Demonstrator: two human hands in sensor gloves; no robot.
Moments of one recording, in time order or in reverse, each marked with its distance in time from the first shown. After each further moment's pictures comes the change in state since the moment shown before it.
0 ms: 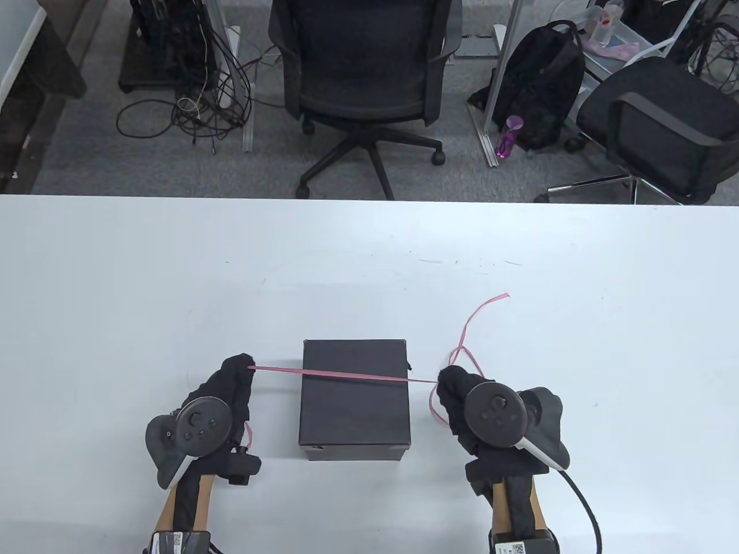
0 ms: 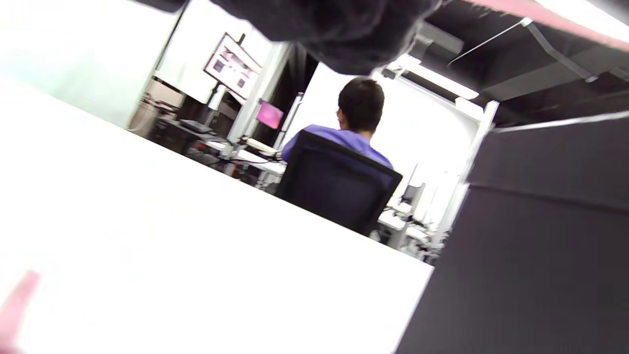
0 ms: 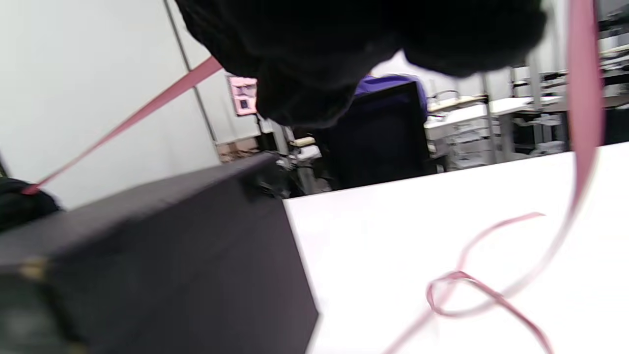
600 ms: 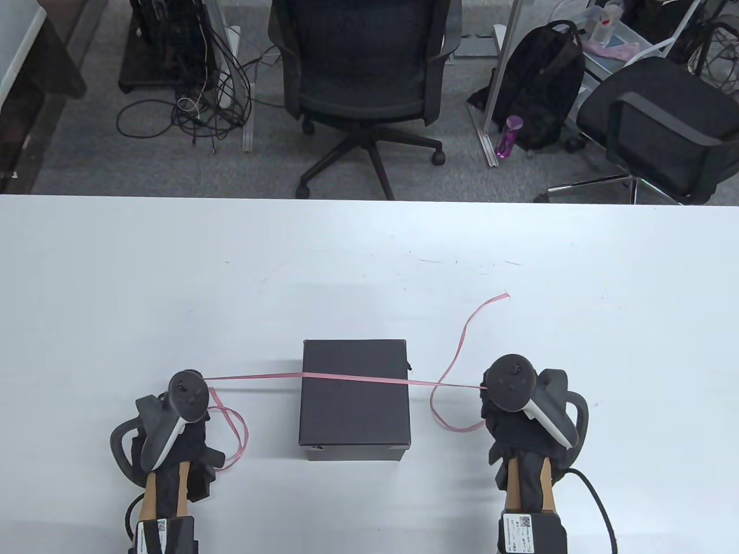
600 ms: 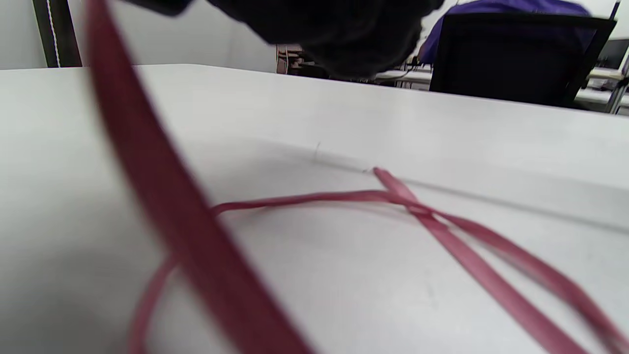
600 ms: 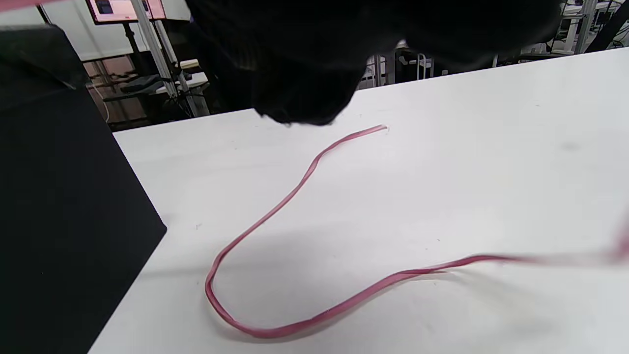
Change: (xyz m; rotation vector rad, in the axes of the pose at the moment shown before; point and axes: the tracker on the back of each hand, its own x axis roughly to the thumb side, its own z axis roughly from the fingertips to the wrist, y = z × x) left_hand -0.055 -0.019 -0.010 -0.312 0.373 -0.380; right_hand -0.058 0.033 -0.017 0.203 0.314 0.082
